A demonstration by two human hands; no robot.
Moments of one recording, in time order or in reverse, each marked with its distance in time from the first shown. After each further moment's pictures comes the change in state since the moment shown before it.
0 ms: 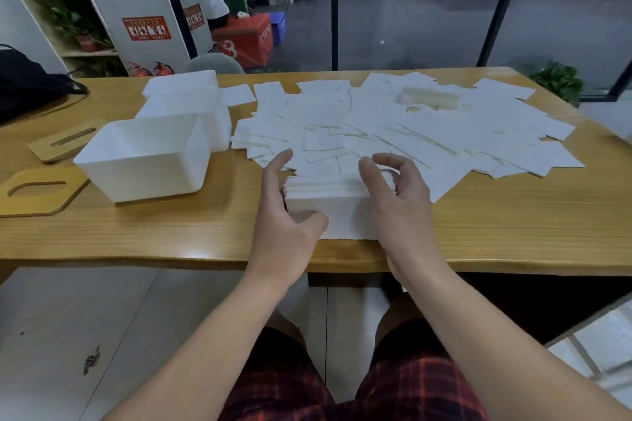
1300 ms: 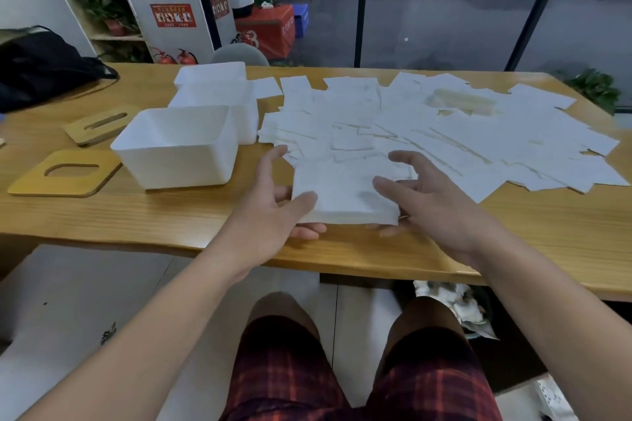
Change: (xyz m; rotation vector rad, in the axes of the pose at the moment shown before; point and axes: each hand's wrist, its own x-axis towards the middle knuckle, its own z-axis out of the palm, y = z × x) left_hand 0.027 0.015 -0.068 0.004 -0.184 -0.265; right_hand 0.030 -0.026 -0.017 -0.158 -0.522 0.238
